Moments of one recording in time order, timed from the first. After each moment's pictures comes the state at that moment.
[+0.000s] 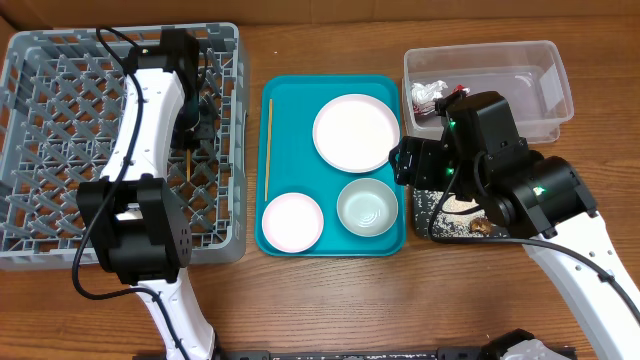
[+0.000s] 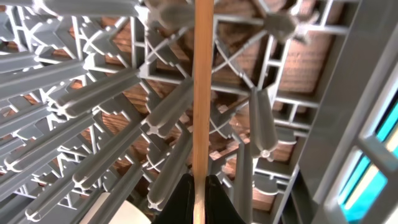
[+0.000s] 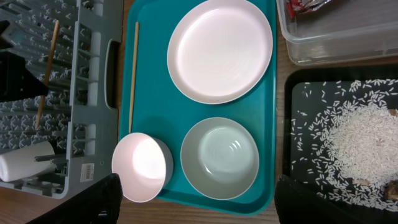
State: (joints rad) left arm 0.03 2.09 1.86 -1.33 -0.22 -0.10; right arm 0.43 1.29 1.35 -0.98 -0.12 0.54
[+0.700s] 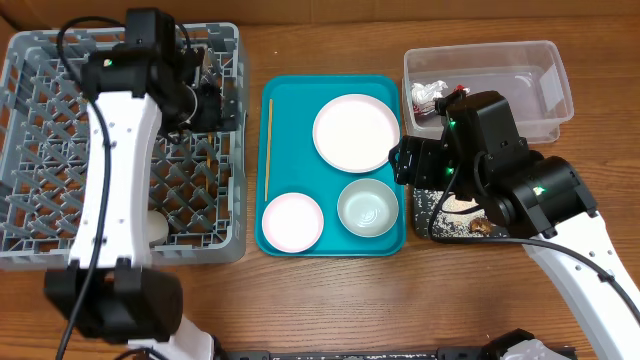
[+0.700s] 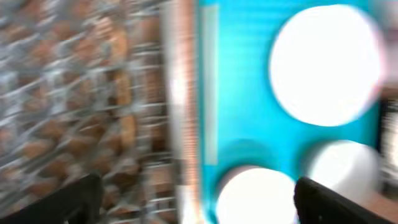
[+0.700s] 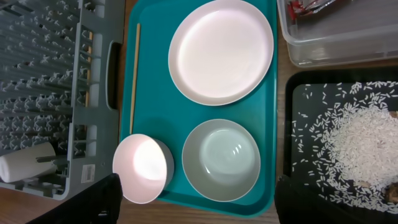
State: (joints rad) left arm 0.01 1.79 1.85 -1.30 0.20 -0.02; right arm 0.43 1.29 1.35 -0.98 -0.12 0.54
